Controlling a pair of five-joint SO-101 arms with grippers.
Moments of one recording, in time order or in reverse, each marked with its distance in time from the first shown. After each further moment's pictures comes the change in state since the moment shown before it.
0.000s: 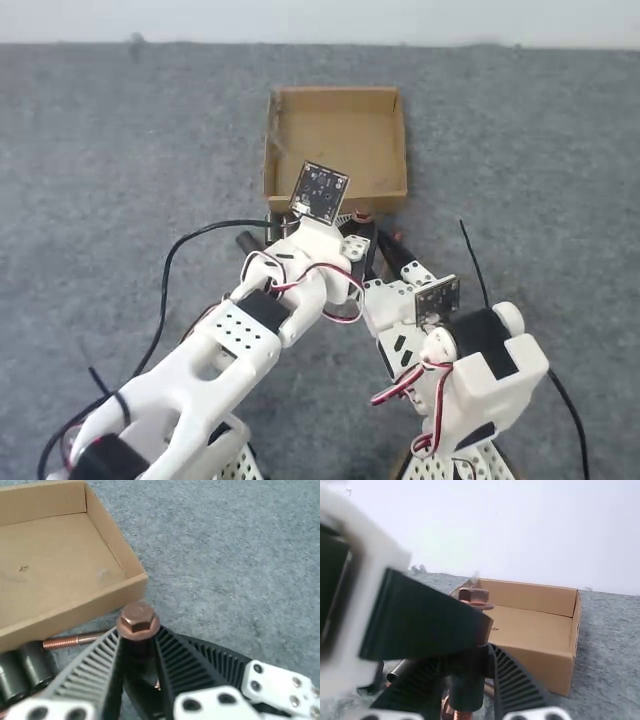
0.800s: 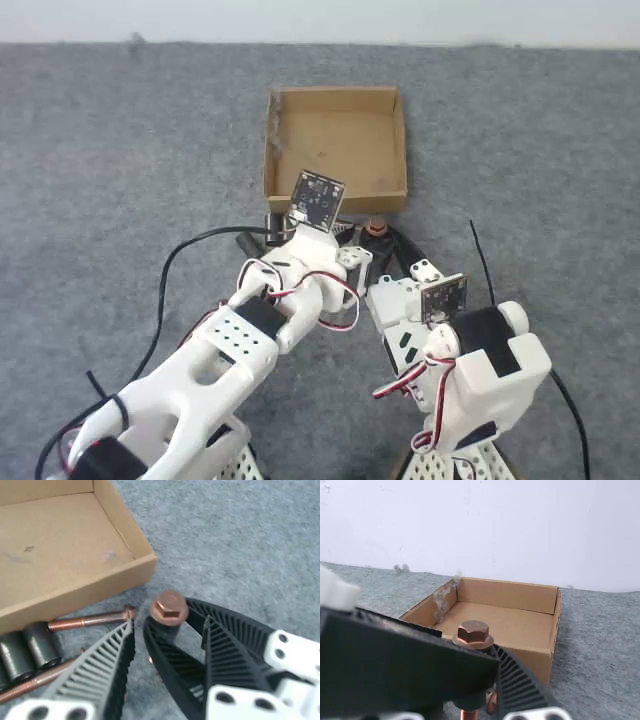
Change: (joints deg) left arm 1.8 -1.5 3.2 0.3 0.4; right arm 1.8 0.1 0.1 -0.1 0.2
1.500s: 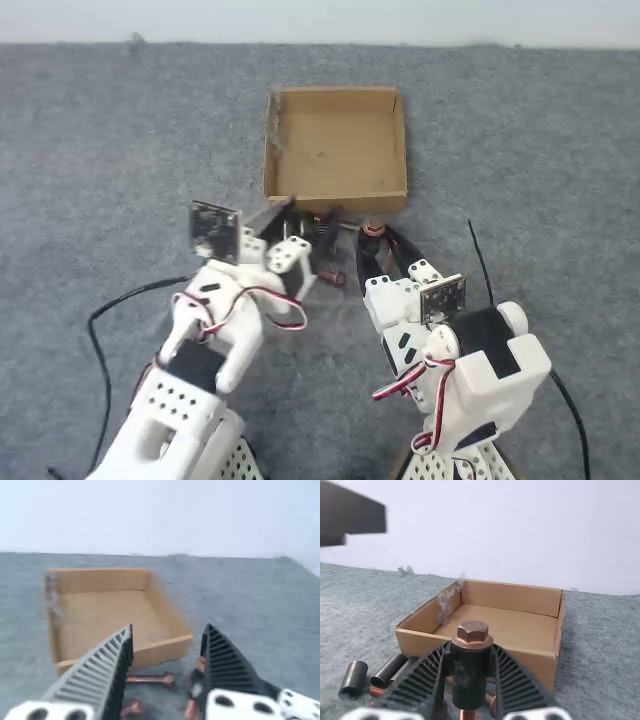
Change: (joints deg) left arm -15.3 -39.2 13.3 6.0 -0.4; right arm -0.4 -0.1 0.0 0.0 0.0
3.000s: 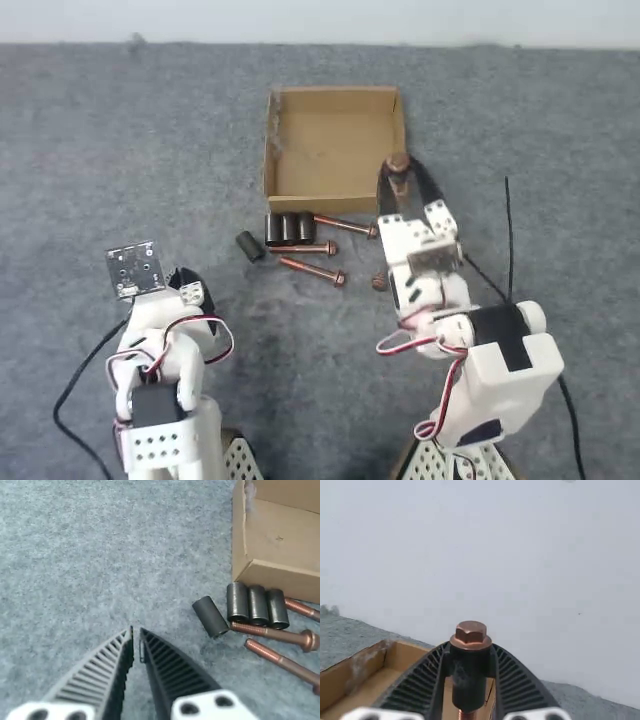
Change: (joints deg) left arm -30.3 -32.1 15.6 38.6 -6.3; right arm 8.4 0.1 -22.9 7.1 15.4
